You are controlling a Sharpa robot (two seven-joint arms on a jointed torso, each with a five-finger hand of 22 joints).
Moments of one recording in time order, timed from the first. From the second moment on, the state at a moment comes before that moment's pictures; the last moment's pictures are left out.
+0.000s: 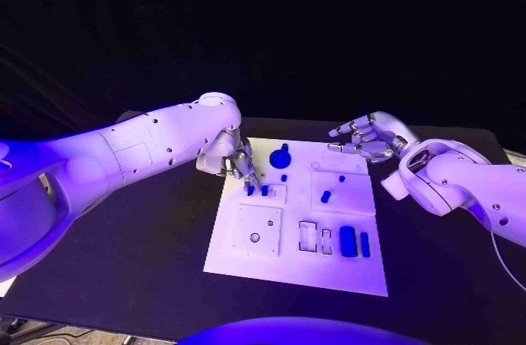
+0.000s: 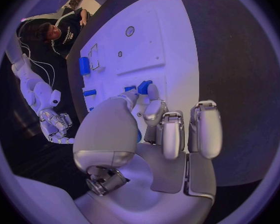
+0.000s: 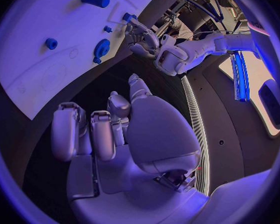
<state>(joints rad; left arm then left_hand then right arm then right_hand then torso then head) 1.34 -0.43 -0.05 1.05 -0.94 0.63 -0.70 1.15 -0.13 0.32 0.28 0.13 0.94 0.03 0.64 0.66 1.33 -0.04 1.21 1.11 1.47 -0.10 1.57 1.31 0.04 1.46 0.01 1.44 1.31 1.16 -0.89 0.03 1.51 -0.90 -0.37 0.09 1.39 -0.02 -0.10 0.16 0.30 0.96 0.14 0.08 0.07 1.31 0.06 1.02 1.13 1.47 -0.01 1.49 1.31 0.06 1.42 0.08 1.38 1.19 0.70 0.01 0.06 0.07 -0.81</state>
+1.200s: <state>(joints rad) 1.34 -0.43 -0.04 1.05 -0.97 0.64 -0.70 1.17 -0.17 0.29 0.28 0.13 0.94 0.03 0.62 0.68 1.33 -0.04 1.21 1.10 1.47 -0.10 1.57 1.31 0.04 1.46 0.01 1.44 1.31 1.16 -0.89 0.03 1.51 -0.90 -0.37 0.09 1.39 -0.02 -0.10 0.16 0.30 0.96 0.14 0.08 0.07 1.31 0.06 1.02 1.13 1.47 -0.01 1.49 1.31 0.06 1.42 0.08 1.38 1.19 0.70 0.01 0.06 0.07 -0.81</state>
